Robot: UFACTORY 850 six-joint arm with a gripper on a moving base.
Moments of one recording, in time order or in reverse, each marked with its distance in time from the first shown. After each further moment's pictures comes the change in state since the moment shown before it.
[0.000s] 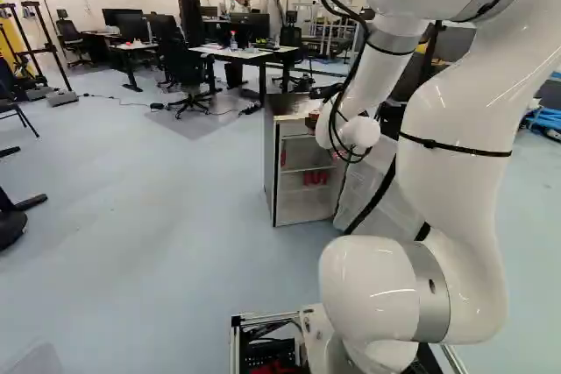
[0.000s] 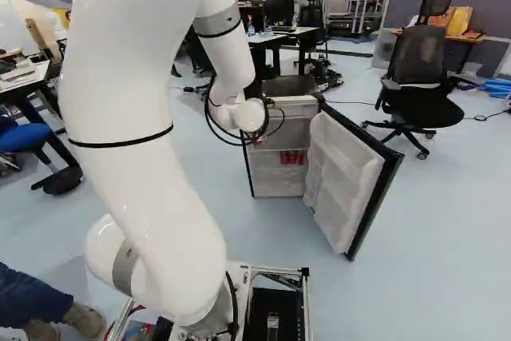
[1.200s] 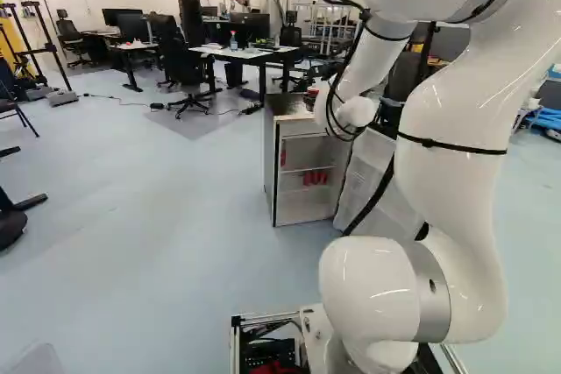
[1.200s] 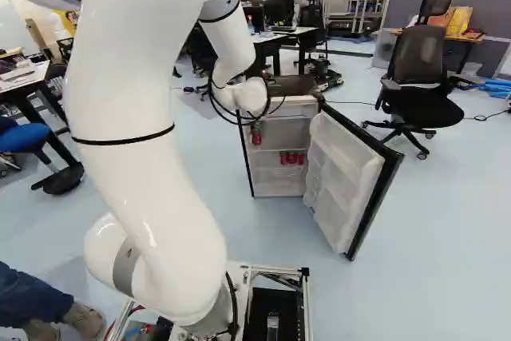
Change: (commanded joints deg) arm 1.2 -2.2 -10.1 0.0 0.0 0.0
